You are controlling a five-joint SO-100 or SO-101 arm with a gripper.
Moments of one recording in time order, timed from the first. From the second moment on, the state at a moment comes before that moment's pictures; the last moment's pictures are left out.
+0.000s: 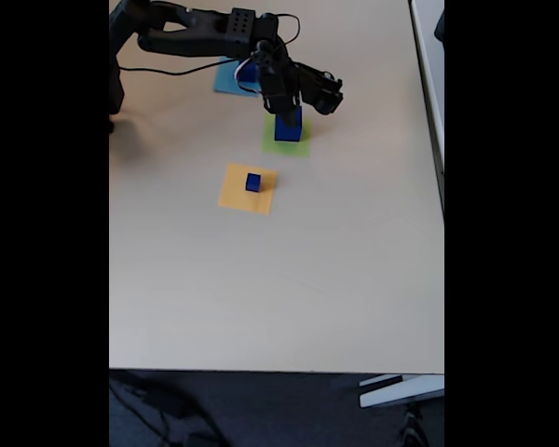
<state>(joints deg) 10.4 58.4 51.4 76.0 83.1</state>
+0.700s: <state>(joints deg) 17.0 70.0 66.5 74.4 73.6</state>
